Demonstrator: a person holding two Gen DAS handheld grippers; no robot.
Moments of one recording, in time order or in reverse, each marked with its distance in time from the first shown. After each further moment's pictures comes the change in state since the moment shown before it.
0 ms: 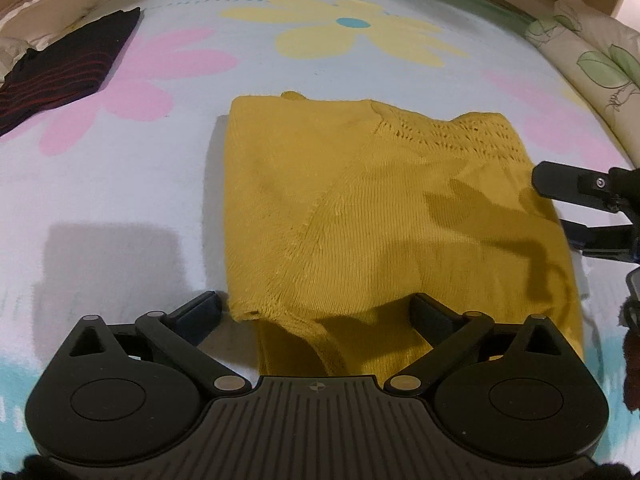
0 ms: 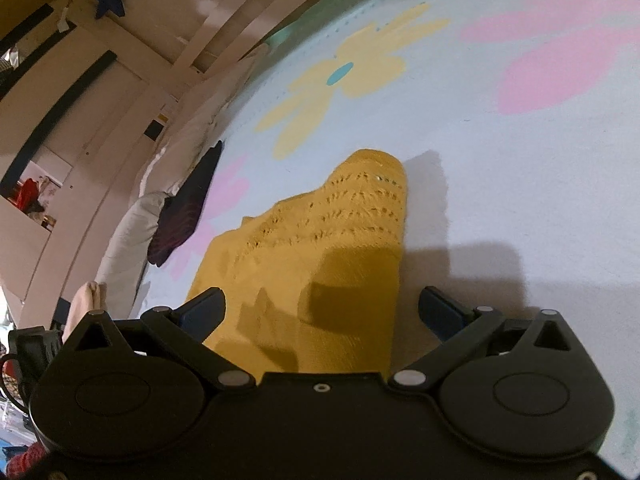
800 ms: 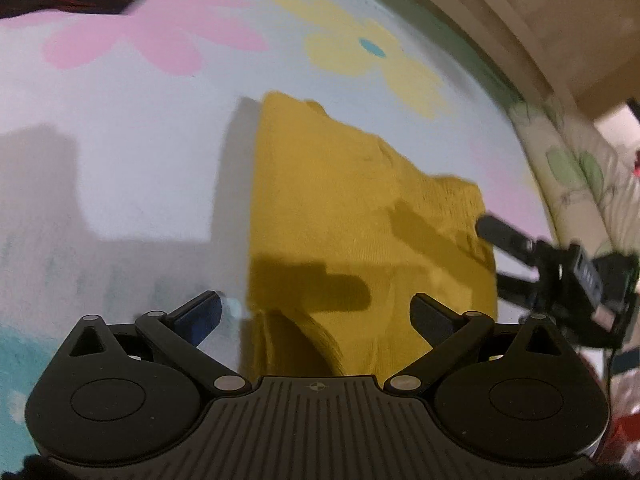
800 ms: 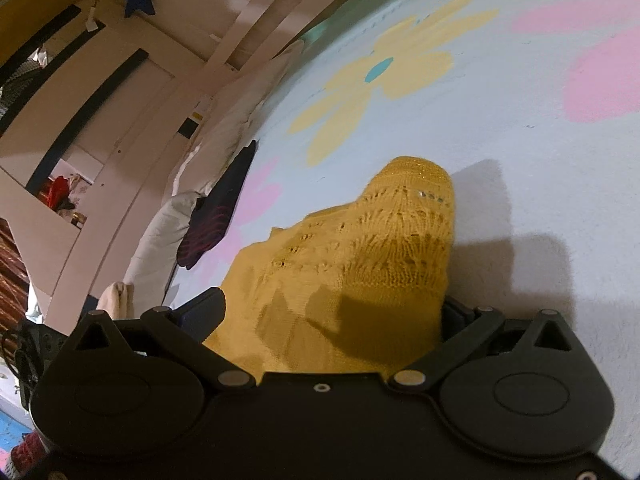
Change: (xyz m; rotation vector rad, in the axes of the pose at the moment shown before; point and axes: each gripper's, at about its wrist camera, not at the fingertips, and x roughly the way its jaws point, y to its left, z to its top) left arm -0.009 0.052 0.003 -0.276 0.026 -0.292; right arm 0.025 -0.004 0.014 -0.023 0.016 0.124
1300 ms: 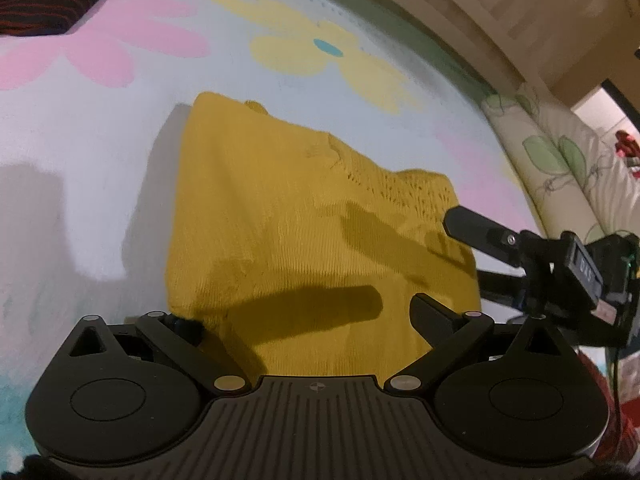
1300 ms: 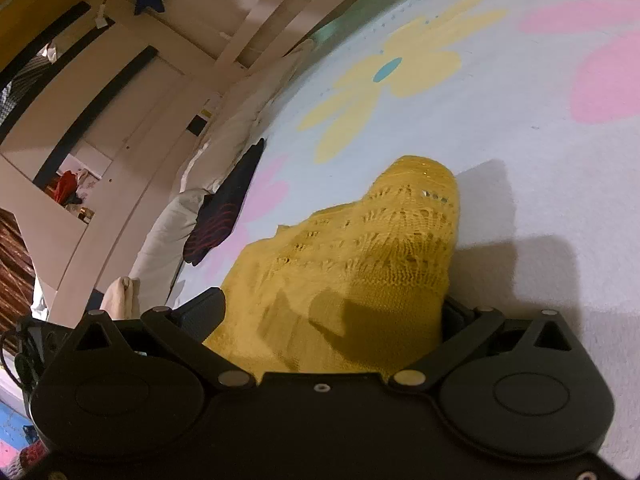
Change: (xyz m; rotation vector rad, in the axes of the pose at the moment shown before) left arm 0.022 -0.021 -0.005 0.061 -0.070 -0.054; right arm 0.000 0.000 -0.001 -0.027 -0.003 0.021
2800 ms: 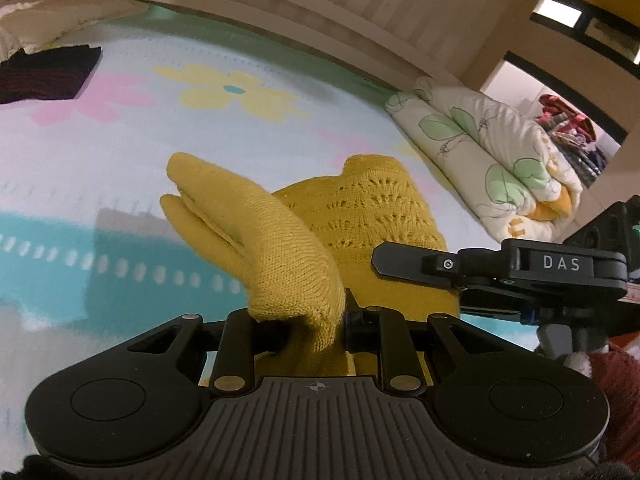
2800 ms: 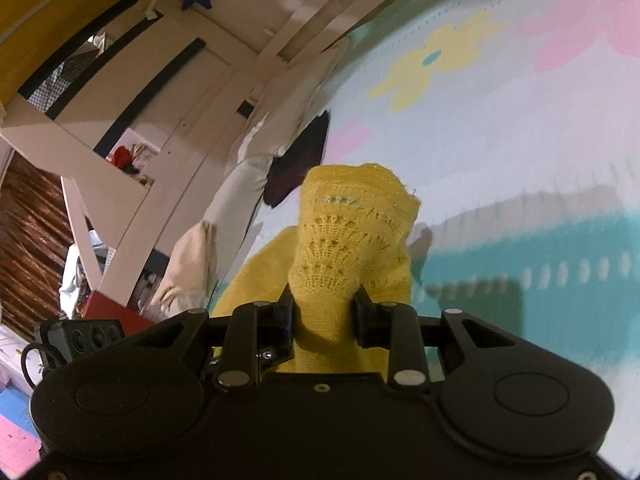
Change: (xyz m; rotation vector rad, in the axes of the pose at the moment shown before) left arm -0.147 -0.090 -0.139 0.200 -0.157 -0.060; right arm -0.142 0.120 -0.117 0.024 -0.001 0.023
